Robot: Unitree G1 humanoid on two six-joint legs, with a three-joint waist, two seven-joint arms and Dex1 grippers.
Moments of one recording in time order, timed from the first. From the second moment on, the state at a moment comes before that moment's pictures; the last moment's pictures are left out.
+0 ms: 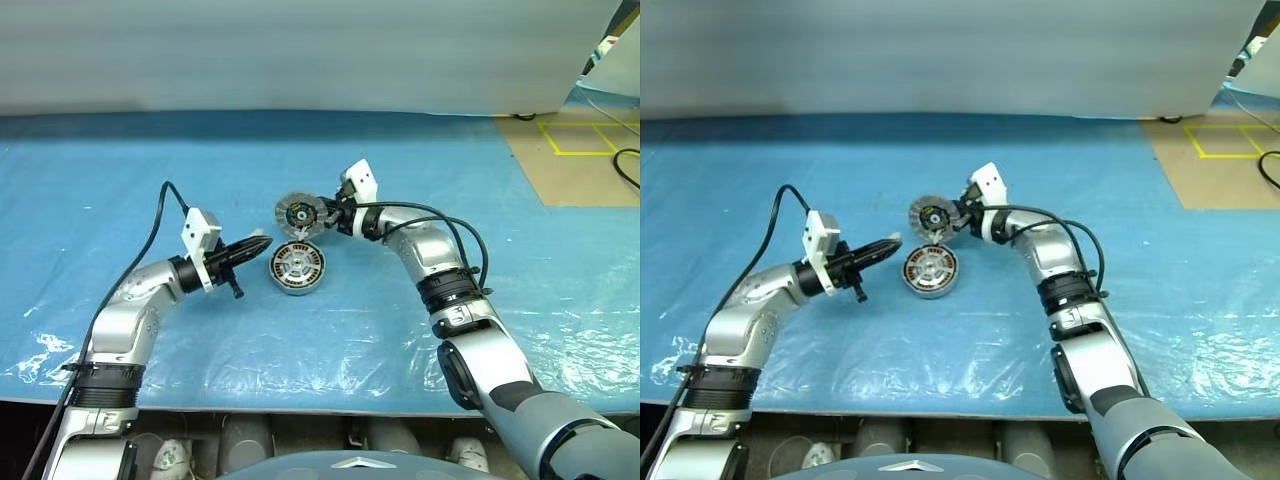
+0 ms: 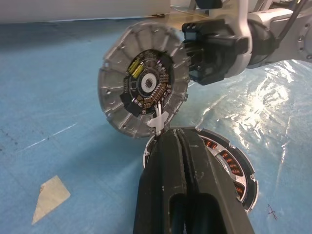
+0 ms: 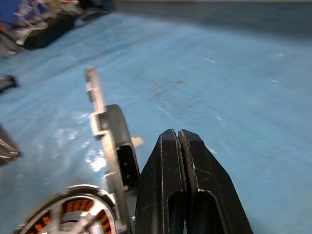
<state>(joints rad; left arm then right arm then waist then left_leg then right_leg) -0.23 0.45 0.08 -0.03 -0.46 0.32 -0.95 -0.80 -0.17 0.10 0.54 0.26 0.38 0.86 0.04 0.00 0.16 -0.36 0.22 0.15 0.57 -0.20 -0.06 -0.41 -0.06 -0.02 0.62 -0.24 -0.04</state>
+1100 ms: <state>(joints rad) -0.27 0.54 0.13 0.06 -0.47 0.29 -0.99 -0.73 -0.10 0.10 0.29 0.26 0.47 0.76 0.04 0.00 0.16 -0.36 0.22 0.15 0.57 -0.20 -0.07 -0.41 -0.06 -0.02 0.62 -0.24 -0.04</state>
